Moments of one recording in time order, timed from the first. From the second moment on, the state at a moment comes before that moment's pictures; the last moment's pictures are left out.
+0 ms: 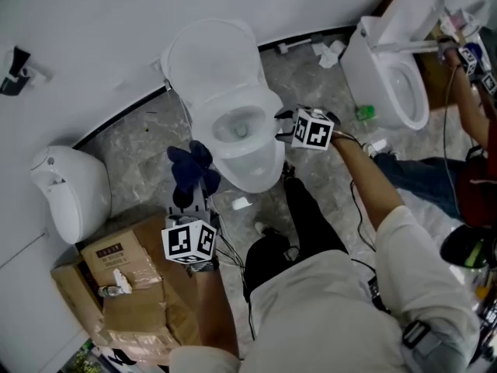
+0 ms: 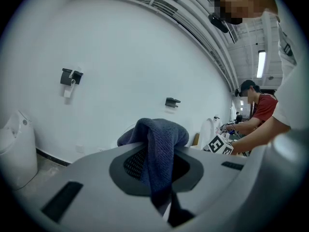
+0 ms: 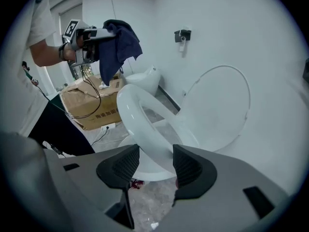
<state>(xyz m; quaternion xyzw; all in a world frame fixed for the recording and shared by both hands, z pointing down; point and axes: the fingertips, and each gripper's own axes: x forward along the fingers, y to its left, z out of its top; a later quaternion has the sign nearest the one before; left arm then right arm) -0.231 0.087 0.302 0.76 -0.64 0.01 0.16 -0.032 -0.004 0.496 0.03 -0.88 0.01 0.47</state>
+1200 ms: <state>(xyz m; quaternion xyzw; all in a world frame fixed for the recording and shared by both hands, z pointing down) -0.227 0.040 0.421 0.76 -0.61 0.04 0.21 -0.004 0.122 0.647 -0.03 -0.83 0.07 0.55</state>
